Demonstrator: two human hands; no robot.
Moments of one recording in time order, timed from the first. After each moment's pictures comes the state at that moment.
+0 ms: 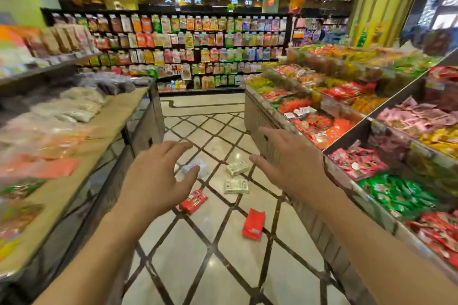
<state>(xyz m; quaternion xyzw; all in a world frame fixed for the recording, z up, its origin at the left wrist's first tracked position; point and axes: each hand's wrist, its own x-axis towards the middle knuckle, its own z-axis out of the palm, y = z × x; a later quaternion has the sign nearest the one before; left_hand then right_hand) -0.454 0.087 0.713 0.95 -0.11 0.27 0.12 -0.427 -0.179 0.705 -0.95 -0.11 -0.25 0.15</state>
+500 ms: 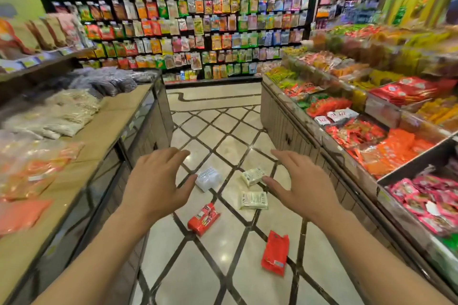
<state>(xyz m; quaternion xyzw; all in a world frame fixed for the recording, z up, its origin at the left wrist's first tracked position) -0.106 0.126 0.676 0.97 -0.13 0.22 0.03 -0.095 -0.183 0.633 -0.96 -0.11 -0.19 0.16</state>
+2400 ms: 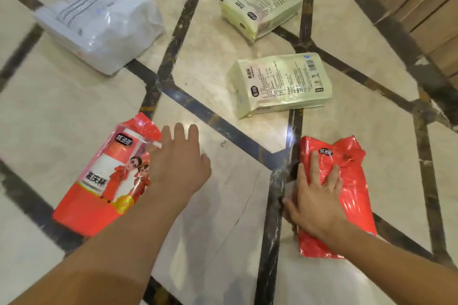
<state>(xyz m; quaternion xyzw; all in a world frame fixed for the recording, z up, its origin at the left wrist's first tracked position) 0.574 0.102 -0.355 0.98 -0.09 -0.17 0.01 0.451 -0.141 -0.390 -0.93 0.16 0.33 -0.02</state>
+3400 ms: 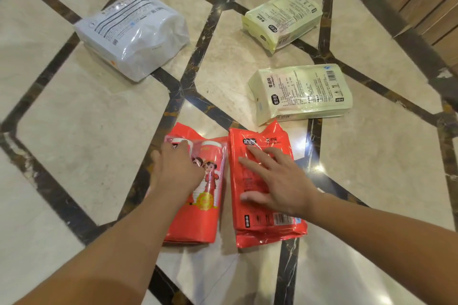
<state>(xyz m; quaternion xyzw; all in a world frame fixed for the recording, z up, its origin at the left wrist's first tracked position) 0.581 0.149 -0.362 0.96 0.07 -0.23 0.12 0.519 -0.081 -0.390 -0.97 -0.15 0.18 0.11</state>
